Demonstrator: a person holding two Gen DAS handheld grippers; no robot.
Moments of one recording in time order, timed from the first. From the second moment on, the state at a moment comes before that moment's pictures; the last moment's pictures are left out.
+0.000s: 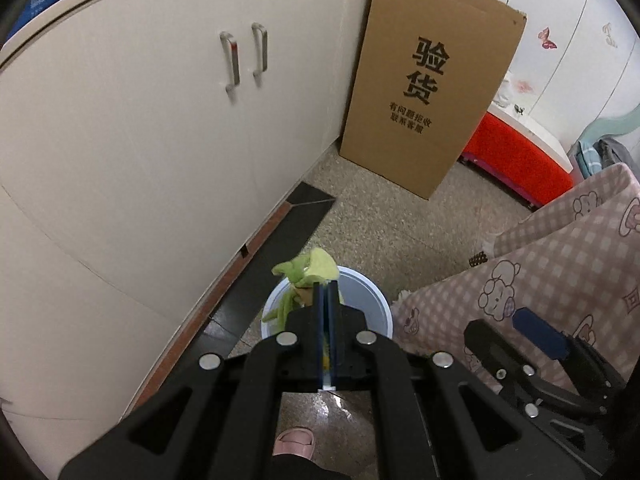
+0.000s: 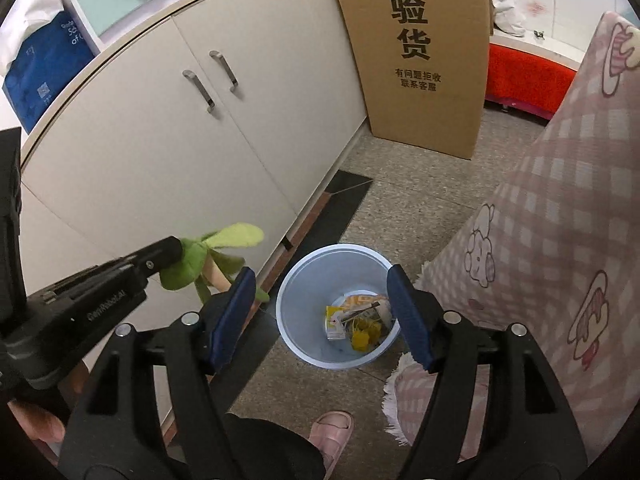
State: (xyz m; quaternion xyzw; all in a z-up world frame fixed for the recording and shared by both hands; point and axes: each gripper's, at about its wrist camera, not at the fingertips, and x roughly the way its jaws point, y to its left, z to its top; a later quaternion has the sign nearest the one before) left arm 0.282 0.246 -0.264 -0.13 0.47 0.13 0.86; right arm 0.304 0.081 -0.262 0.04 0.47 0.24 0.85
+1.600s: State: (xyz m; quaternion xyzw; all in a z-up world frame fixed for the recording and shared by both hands) left arm 0.217 0.122 -0.080 -0.07 0.32 0.06 0.94; right arm 0.218 -0.075 -0.072 0.11 0.30 0.22 0.92
